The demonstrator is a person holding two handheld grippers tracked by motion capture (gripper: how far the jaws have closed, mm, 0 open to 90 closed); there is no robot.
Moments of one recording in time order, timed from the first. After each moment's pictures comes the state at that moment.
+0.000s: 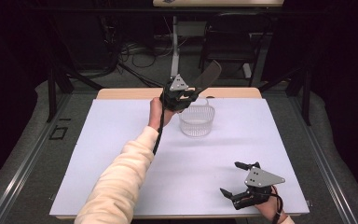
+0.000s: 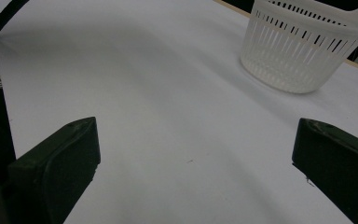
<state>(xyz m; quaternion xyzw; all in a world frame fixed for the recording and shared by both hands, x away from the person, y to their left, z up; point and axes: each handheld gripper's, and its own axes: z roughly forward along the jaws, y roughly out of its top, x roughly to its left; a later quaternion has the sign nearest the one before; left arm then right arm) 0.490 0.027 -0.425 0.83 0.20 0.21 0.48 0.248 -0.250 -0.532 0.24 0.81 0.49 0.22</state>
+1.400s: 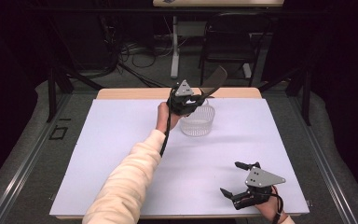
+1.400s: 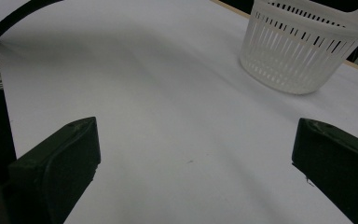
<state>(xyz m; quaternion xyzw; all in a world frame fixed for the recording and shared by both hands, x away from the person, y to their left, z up) 0.498 0.009 -0.454 0.82 0.18 0.18 0.50 0.248 -0.251 -0.532 0.24 0.81 0.50 0.22</state>
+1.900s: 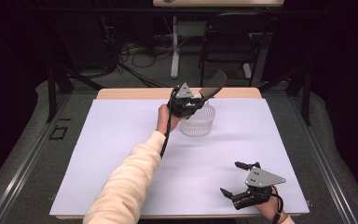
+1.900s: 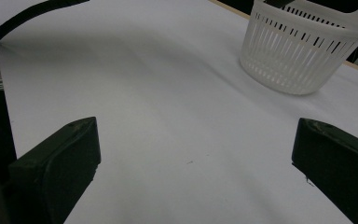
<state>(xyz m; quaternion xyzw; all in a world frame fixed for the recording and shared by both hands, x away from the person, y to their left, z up) 0.501 0.009 -0.467 0.83 0.19 0.17 0.49 0.248 -0.251 -0.532 0.24 0.80 0.50 0.22</state>
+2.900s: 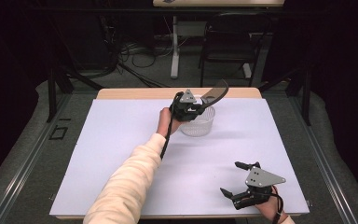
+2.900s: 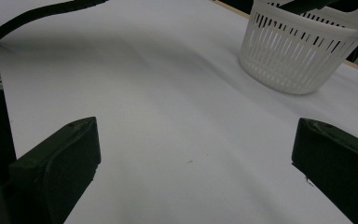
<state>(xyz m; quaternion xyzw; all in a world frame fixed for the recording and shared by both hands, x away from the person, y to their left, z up) 0.501 0.002 -0.484 0.86 0.17 0.16 0.46 0.248 -0.251 -0.532 0.24 0.80 0.50 0.22</state>
